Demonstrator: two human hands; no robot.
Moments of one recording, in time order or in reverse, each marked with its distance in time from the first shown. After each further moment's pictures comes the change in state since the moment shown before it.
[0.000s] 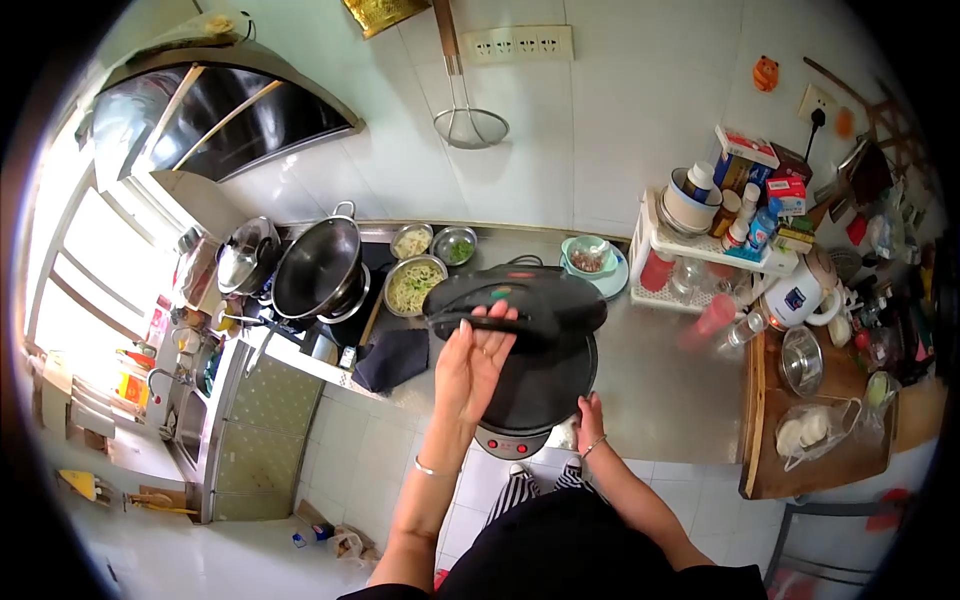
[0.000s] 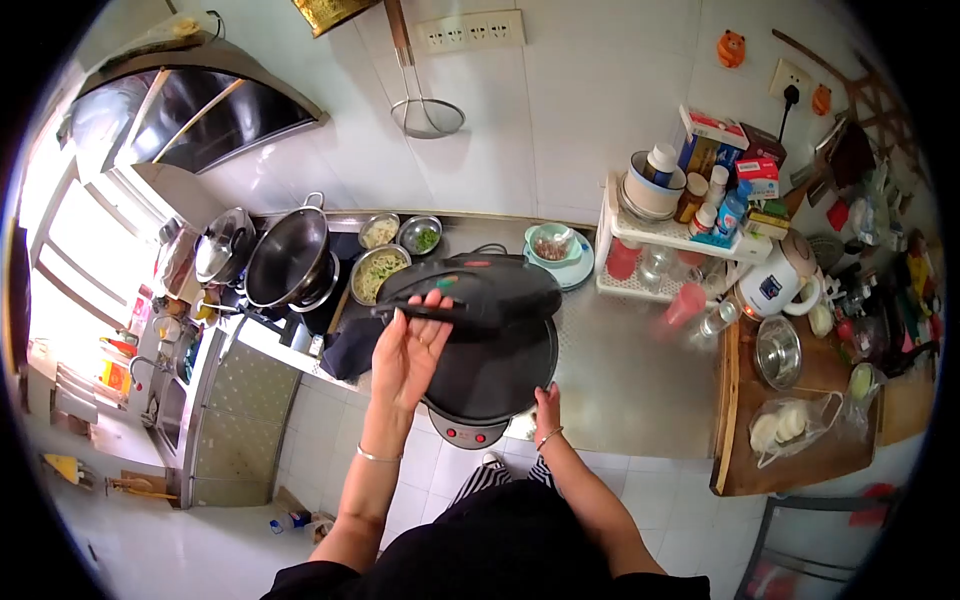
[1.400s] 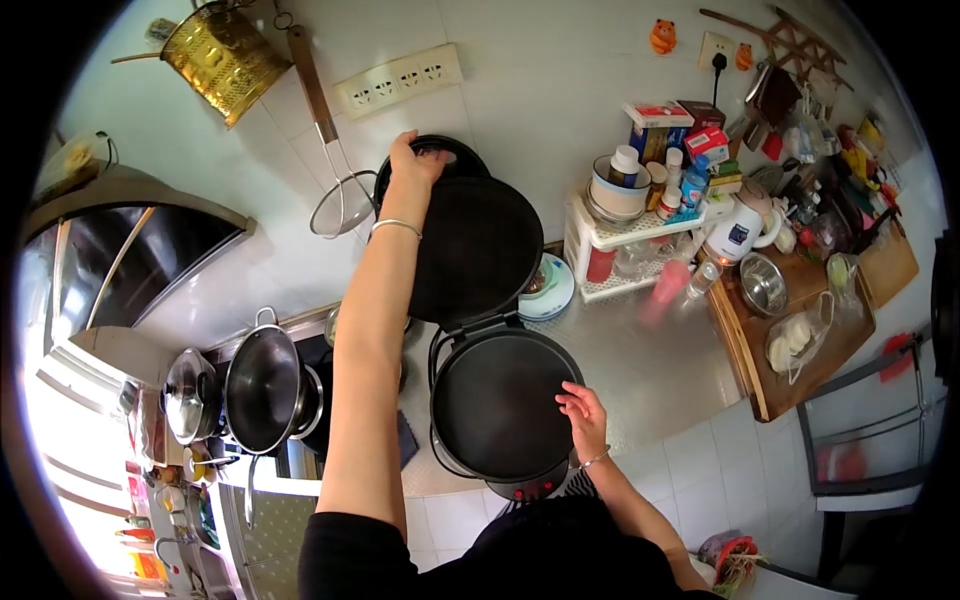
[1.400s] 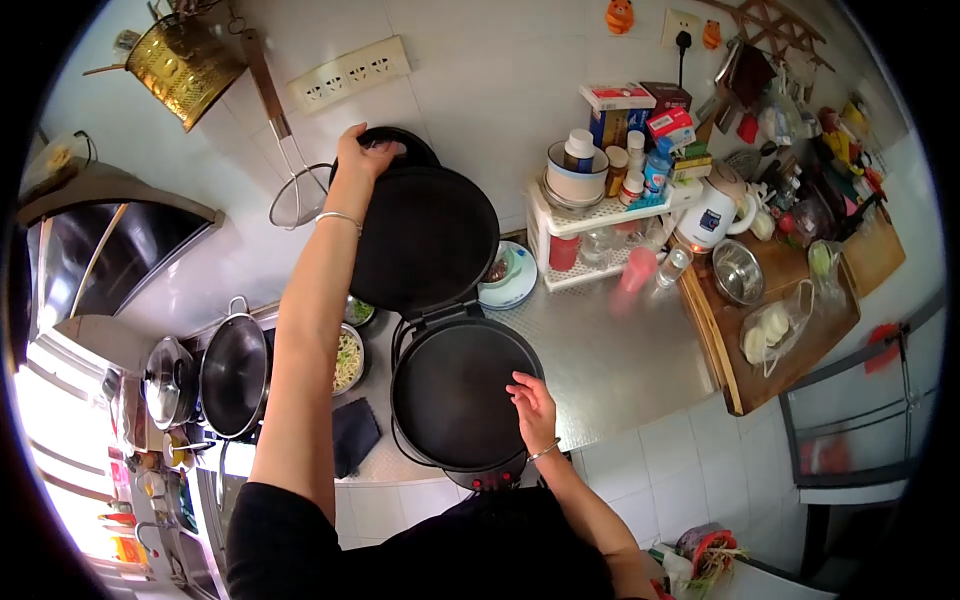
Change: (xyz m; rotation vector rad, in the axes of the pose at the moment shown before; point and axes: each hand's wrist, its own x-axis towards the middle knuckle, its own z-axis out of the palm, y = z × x) left_hand 0.440 0.027 0.074 -0.040 0.109 -0.339; right_hand -0.048 -0.056 0.107 -0.132 0.143 -0.881
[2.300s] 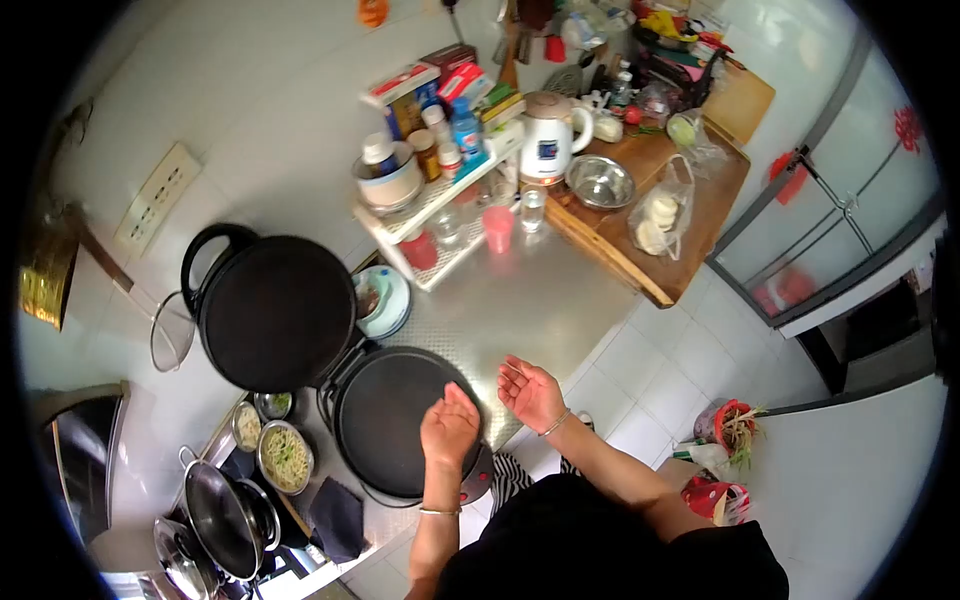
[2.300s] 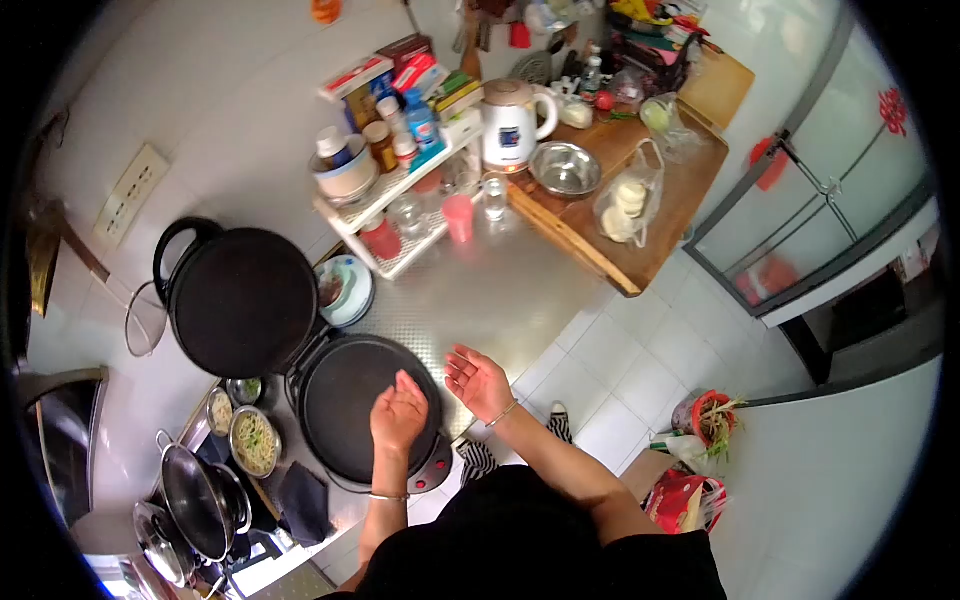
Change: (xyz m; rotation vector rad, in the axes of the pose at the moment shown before) left_hand -0.304 -0.290 -0.230 -0.392 0.184 -0.781; right_hand -0.029 -0.031 -0.111 1.075 0.231 0.369
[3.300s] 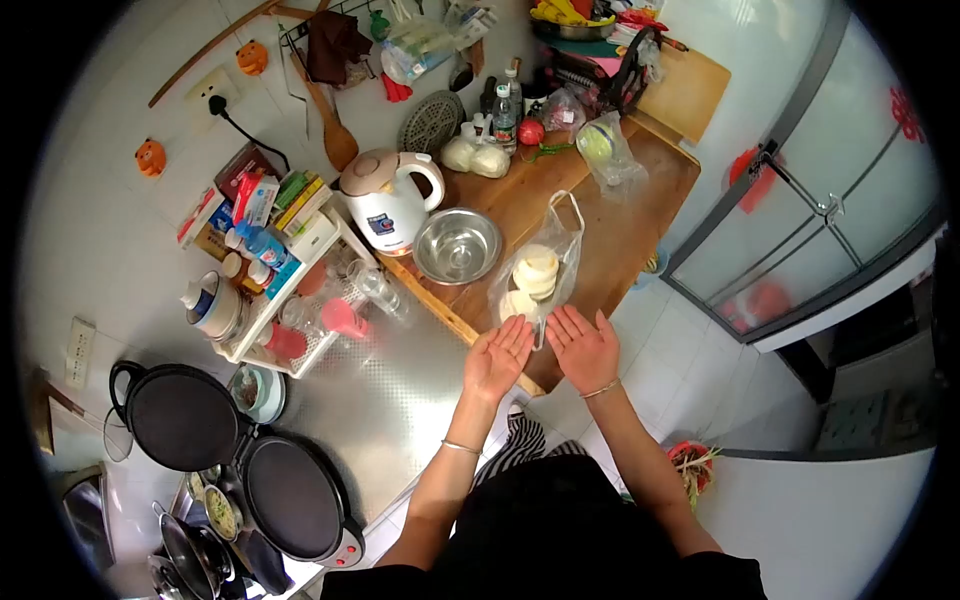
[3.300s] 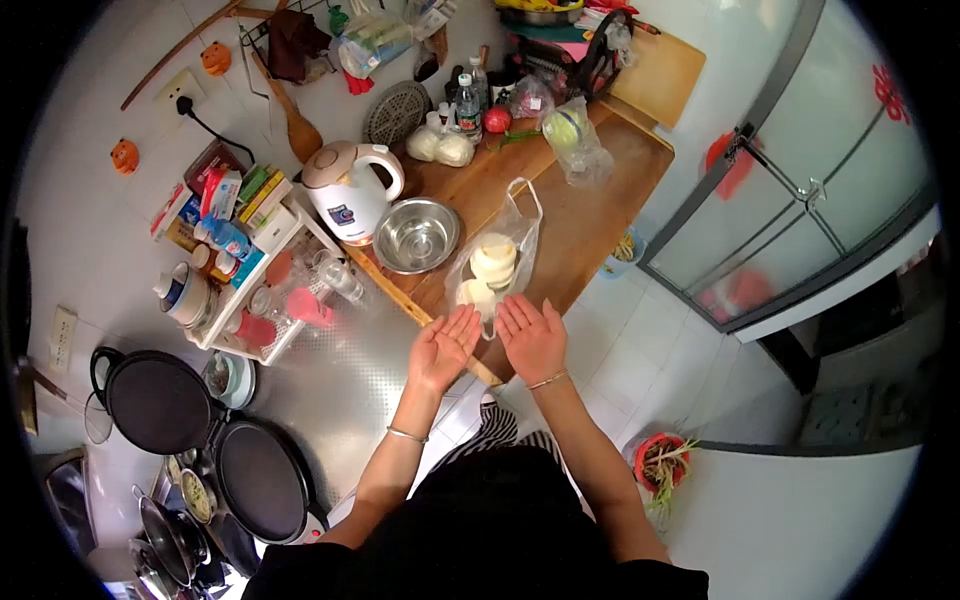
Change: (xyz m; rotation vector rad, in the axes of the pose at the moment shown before) left_hand 0.325 -0.399 0.102 0.349 -0.153 -0.294; right_hand -0.035 -0.482 -0.064 0.075 0.000 -0.419
